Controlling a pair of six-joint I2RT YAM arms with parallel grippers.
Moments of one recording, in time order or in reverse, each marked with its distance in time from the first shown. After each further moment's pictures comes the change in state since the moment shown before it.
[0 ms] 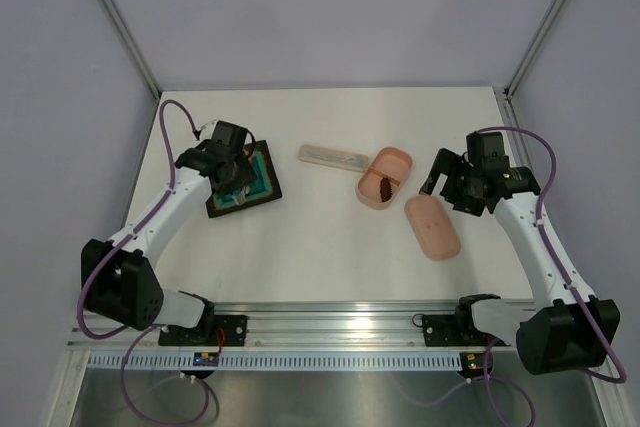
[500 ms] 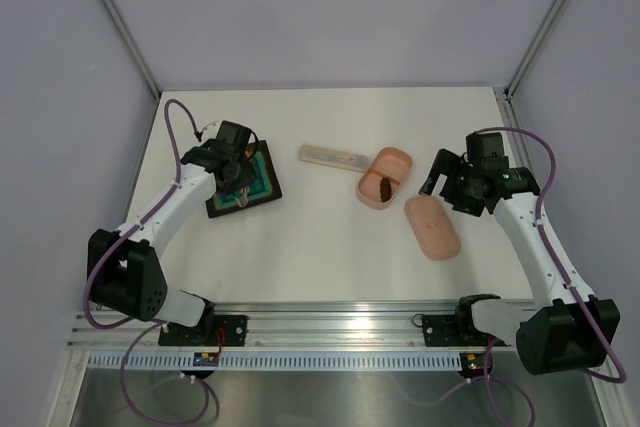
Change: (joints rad) left arm 0.000 0.050 0.000 0.019 -0.025 -0.037; right arm 0.000 0.000 -0.008 0.011 -0.003 0.000
